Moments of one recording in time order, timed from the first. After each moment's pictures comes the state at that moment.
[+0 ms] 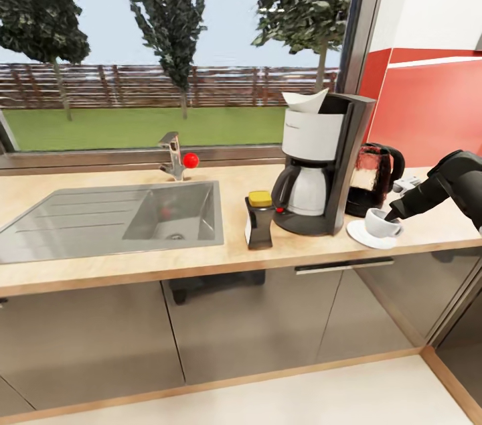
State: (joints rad) left arm 0.03 0.22 -0.03 -0.38 0.99 -0.11 -0.59; right arm -1.37 -0.55 0.38 -0.67 0.58 0.99 1.25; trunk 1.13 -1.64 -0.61
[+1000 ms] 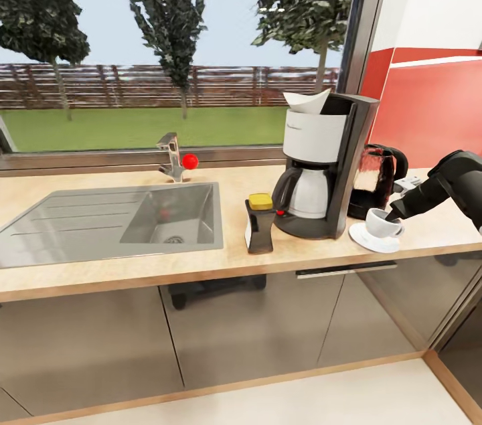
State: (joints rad) left arm 0.03 0.22 -0.03 -0.39 0.99 -0.12 -0.59; right arm -1.37 -0.55 0.38 -0.67 0.59 0.99 1.25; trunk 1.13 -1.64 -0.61
